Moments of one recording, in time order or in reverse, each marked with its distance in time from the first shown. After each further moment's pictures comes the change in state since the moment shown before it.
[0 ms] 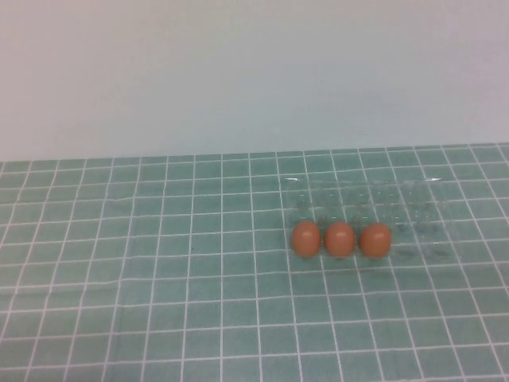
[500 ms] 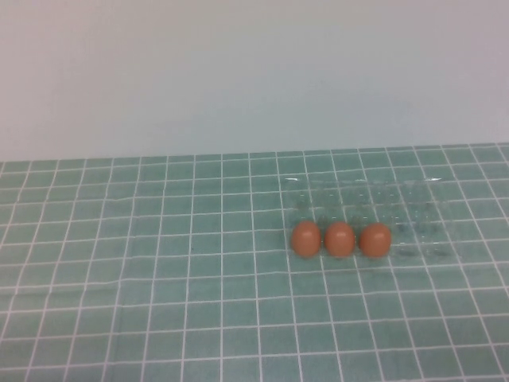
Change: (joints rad) right arm -0.049 -0.343 0.230 0.199 0.140 -0.132; left arm 0.000 0.000 0.000 0.000 0.000 0.000
